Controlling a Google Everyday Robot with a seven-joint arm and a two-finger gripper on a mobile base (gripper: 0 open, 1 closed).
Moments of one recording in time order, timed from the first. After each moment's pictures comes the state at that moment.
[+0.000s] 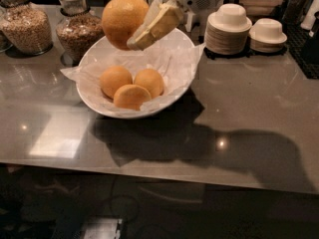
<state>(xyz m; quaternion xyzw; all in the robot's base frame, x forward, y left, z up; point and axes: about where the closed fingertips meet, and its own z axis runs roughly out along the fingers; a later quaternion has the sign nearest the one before) 0.541 0.051 1.073 -0.70 0.45 0.21 0.51</state>
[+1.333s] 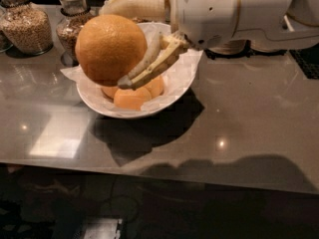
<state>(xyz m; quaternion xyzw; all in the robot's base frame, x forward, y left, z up) 0.430 0.056 1.095 -0.66 0.32 0.31 0.60</state>
